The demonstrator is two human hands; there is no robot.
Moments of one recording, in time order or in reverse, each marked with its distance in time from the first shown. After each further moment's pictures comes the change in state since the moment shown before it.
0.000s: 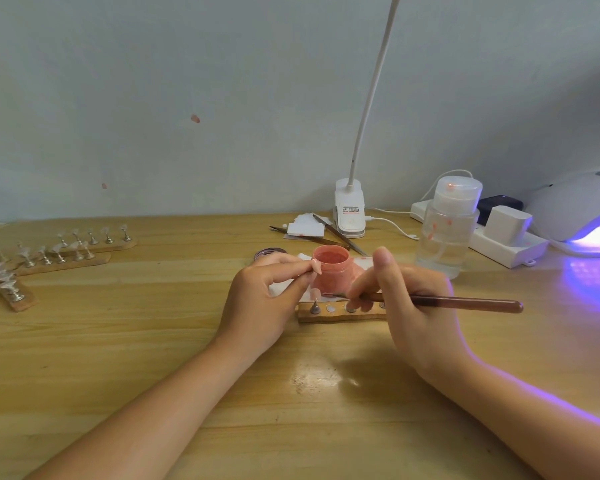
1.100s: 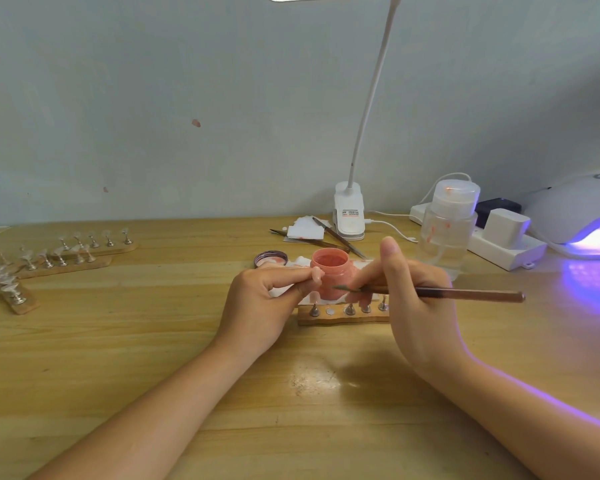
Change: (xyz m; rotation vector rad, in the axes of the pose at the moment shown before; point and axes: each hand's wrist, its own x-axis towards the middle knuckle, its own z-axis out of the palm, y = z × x) left_hand 0.002 -0.007 0.003 -0.070 0.004 0.033; right_hand 0.003 -0.006 0.005 0.184 0.063 0.064
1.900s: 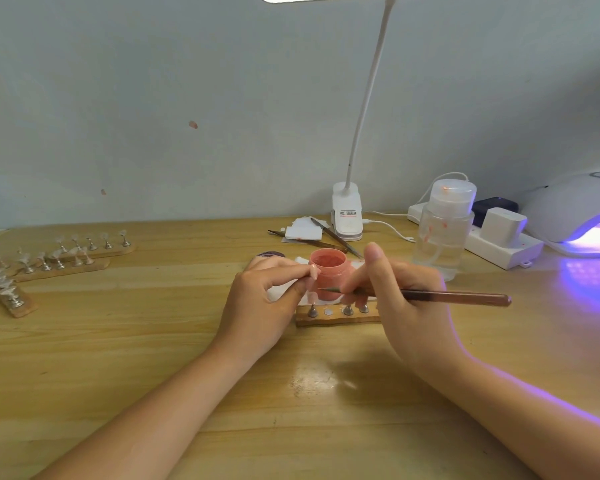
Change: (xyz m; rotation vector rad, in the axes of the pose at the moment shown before) left_hand -0.001 0.007 -0.001 0.145 -0.018 -0.023; right_hand 0.002 0.001 -0.001 -0.139 -0.043 -0.036
